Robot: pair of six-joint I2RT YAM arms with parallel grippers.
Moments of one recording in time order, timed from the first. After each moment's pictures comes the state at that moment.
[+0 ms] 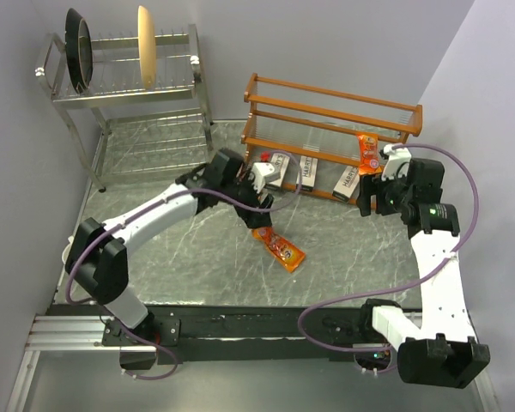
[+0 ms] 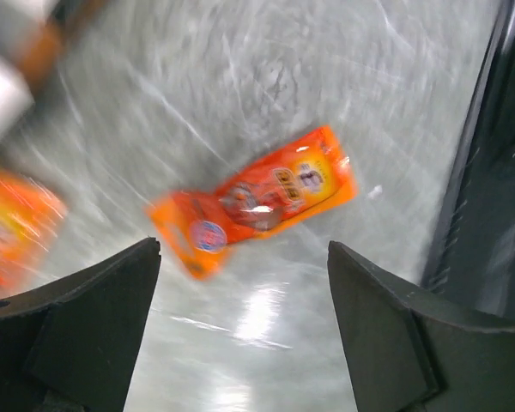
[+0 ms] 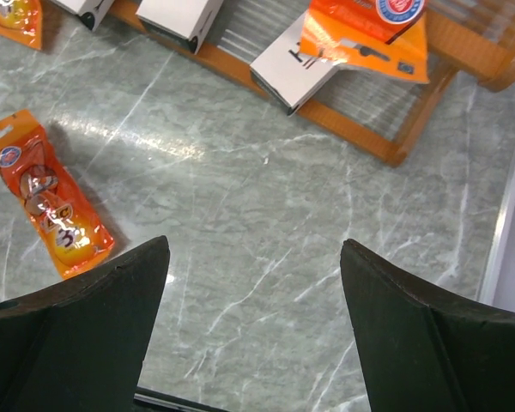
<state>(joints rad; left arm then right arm) -0.68 1.61 1.28 -0.41 0.52 0.13 -0.12 0.99 1.11 -0.81 -0.27 -0.21</state>
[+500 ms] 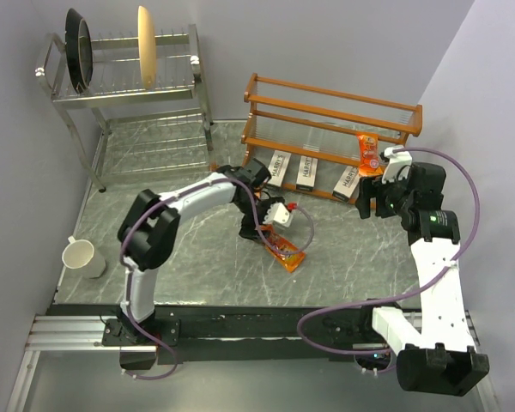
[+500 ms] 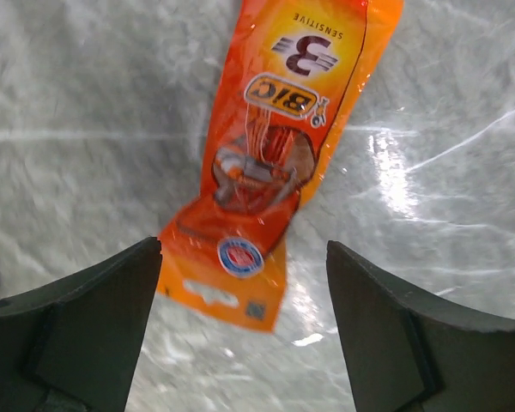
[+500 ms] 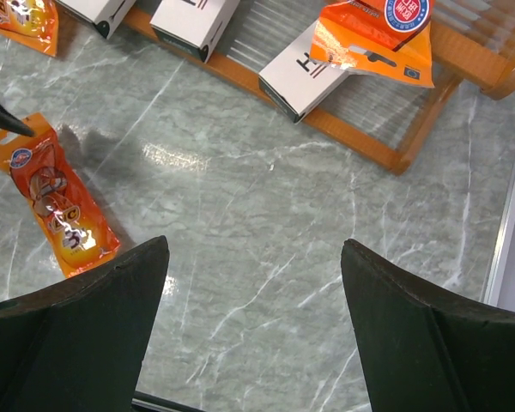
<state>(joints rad) -0.72 1.99 1.56 -0.82 0.60 1.18 -0.12 0.94 1.08 -0.79 -0.29 -0.21</state>
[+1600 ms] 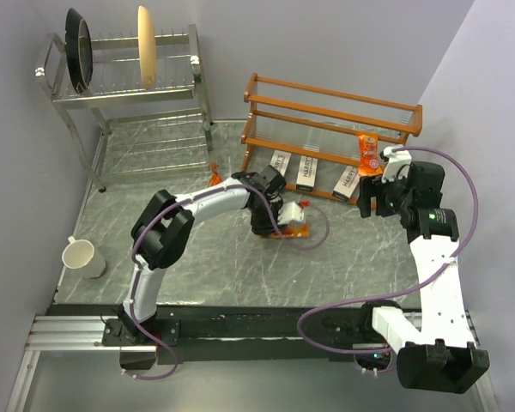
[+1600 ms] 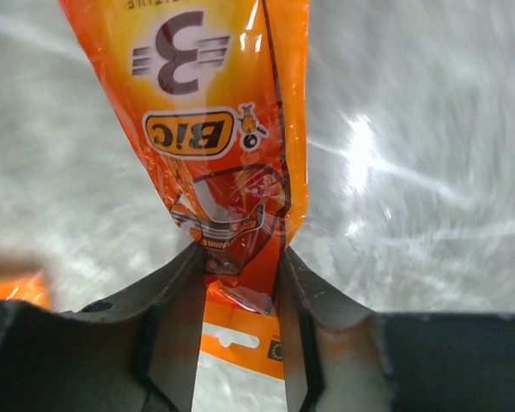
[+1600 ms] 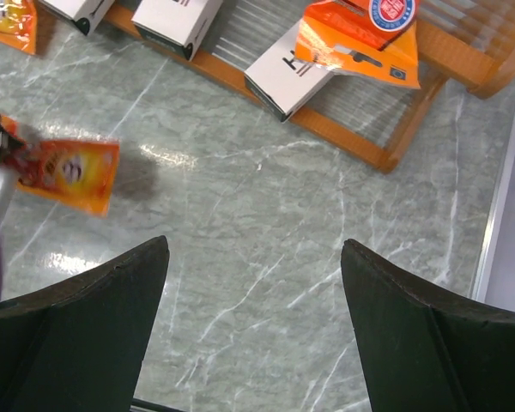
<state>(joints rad) -0.80 2.08 1.62 -0.76 0.34 0.80 -0.12 0.96 1.07 -0.78 -0.26 -0.22</state>
